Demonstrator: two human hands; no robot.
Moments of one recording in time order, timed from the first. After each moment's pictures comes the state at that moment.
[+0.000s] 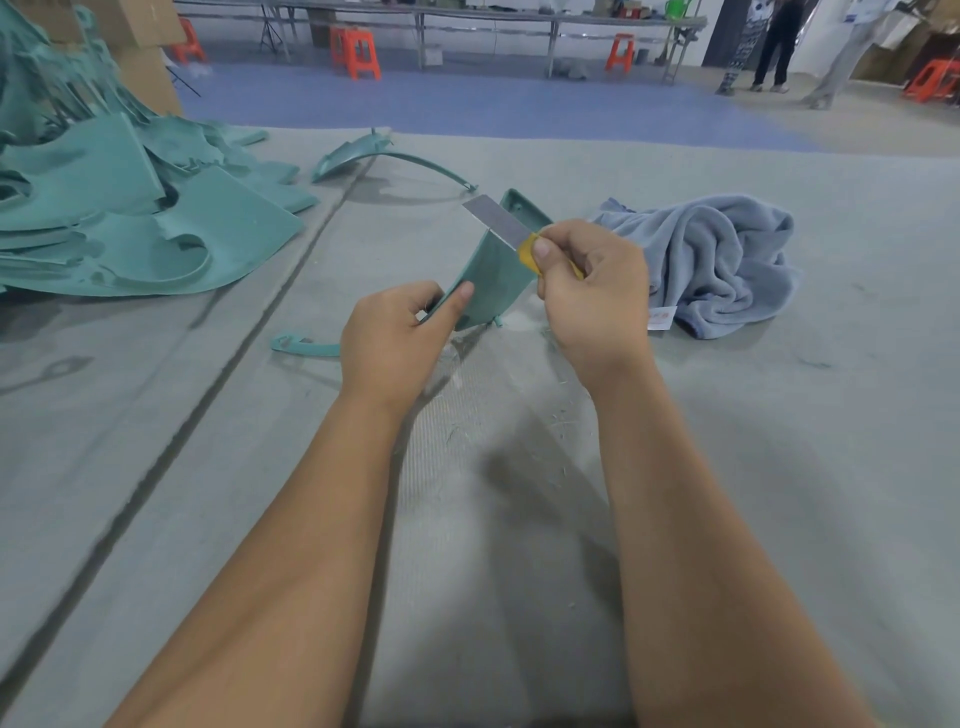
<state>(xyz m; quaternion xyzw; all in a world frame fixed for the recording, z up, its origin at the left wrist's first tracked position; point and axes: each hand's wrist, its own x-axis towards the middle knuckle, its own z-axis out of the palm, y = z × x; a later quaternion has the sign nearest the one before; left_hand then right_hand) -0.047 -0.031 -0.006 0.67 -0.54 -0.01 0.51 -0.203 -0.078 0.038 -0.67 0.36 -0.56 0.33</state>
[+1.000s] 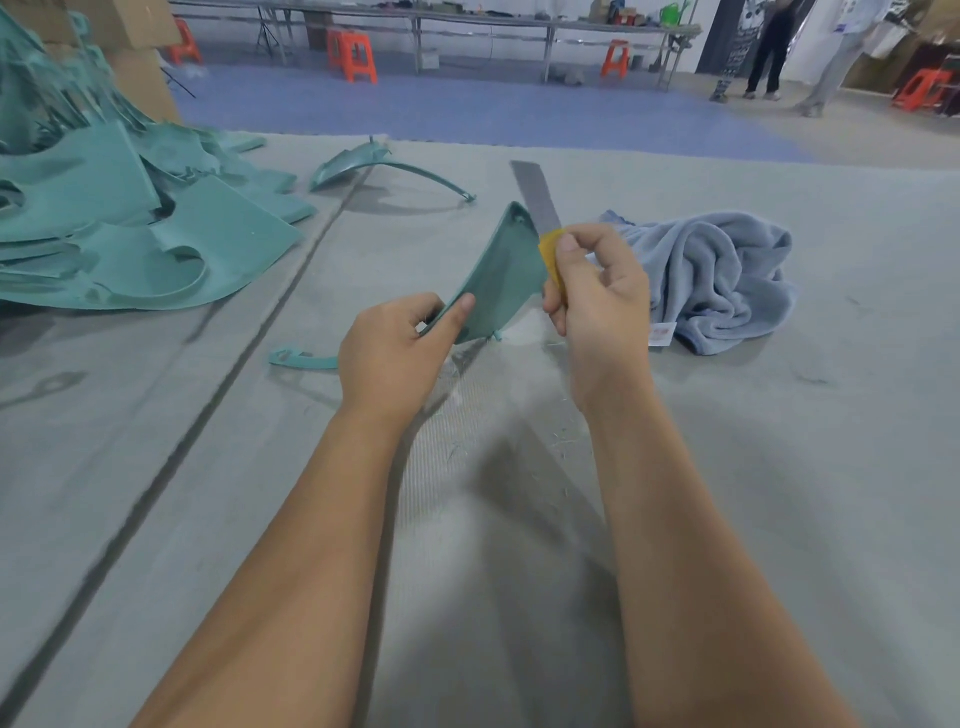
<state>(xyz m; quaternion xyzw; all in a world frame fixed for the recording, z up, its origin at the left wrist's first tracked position) -0.049 -0.031 -0.001 0.69 -0.54 -0.01 0.48 -0.200 -0.072 0.045 -0.54 0.31 -0.61 0.50</state>
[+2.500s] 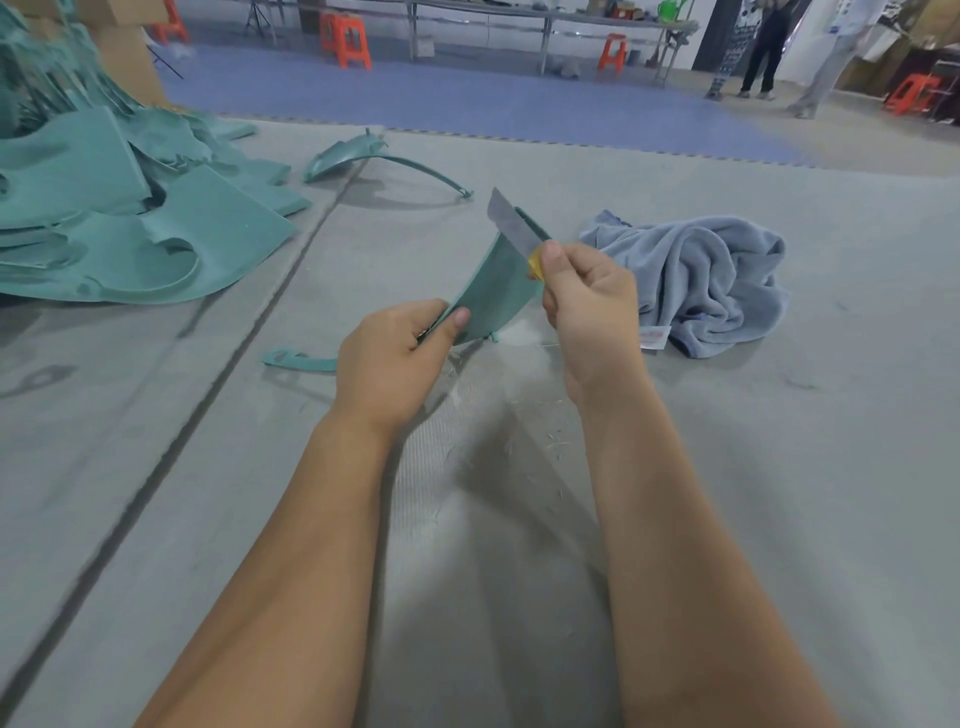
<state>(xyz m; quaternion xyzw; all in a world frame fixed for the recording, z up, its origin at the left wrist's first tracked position) -0.043 -0.027 -0.006 0.66 -0.59 -0.02 0.45 -0.197 -0.079 0.045 -0.58 0.37 -0.55 0.47</state>
